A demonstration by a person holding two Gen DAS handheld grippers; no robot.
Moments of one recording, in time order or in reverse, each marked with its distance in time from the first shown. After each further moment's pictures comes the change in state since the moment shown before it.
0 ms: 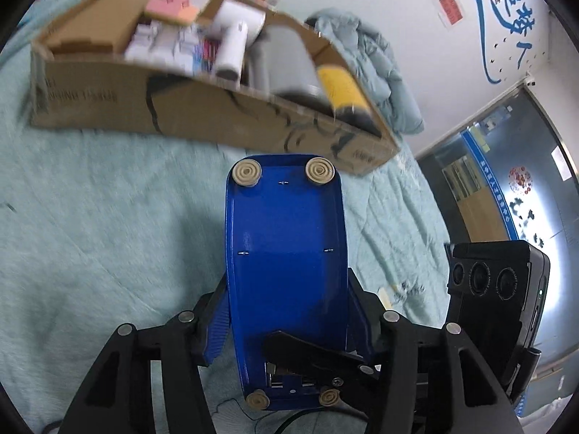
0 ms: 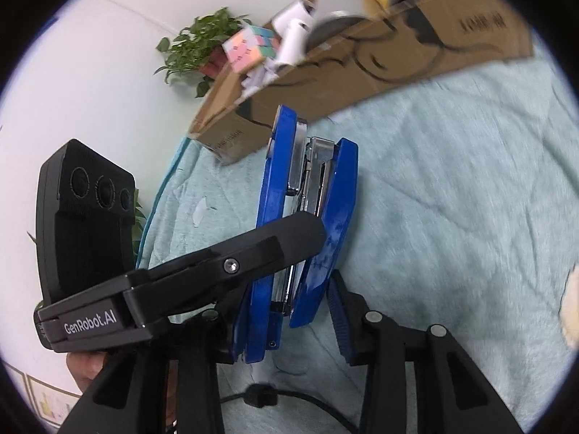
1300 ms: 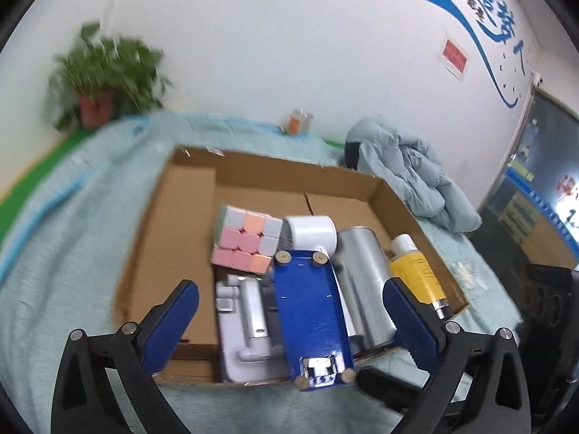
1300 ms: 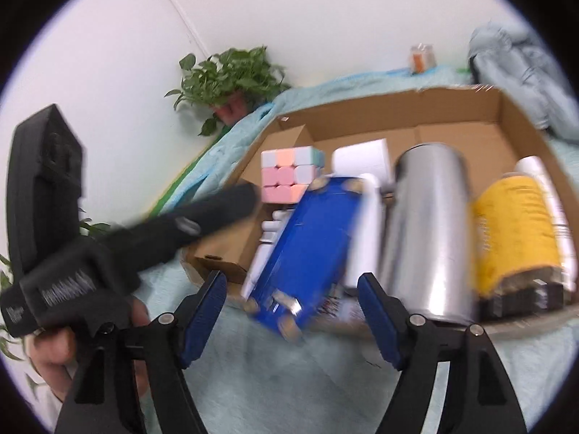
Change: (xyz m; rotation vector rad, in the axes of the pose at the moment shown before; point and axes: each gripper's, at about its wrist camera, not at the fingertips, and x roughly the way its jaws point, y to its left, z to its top) left arm -0.056 0.012 0.158 0.200 -0.410 0.310; right arm 0.014 0.052 0.116 -0.271 -0.223 -0.186
